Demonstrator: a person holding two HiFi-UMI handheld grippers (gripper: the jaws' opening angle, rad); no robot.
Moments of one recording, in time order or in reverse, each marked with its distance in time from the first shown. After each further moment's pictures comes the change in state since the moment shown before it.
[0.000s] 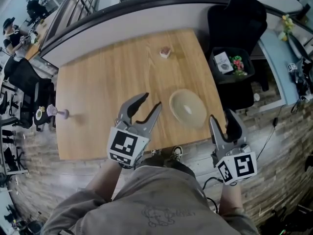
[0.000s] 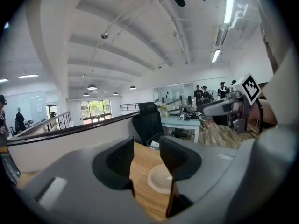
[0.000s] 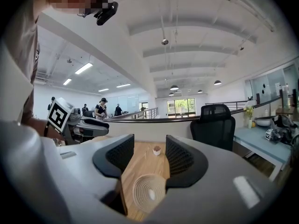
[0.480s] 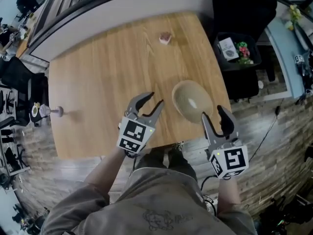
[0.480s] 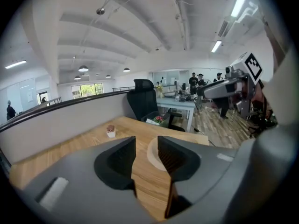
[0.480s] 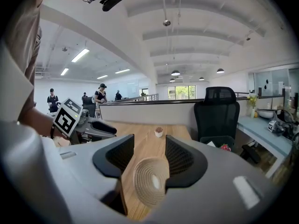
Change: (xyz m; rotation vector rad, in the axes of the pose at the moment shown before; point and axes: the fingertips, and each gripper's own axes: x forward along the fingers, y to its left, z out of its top) left arm 0.065 0.012 -0.130 -0.026 0.214 -0.104; right arm 0.064 0.008 -0.082 -0.006 0.190 0.006
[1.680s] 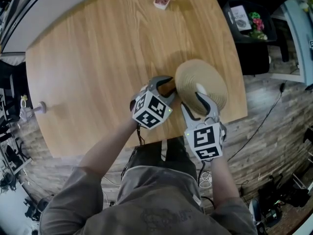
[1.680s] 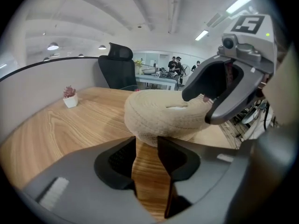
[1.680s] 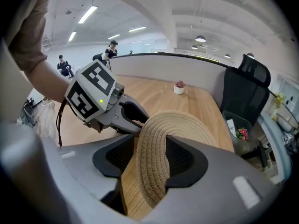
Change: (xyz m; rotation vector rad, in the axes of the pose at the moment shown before) left arm 0.142 -0.043 -0.157 0.073 0.228 -0.312; right arm 0.125 0.048 -0.177 -0.193 0.486 0.123
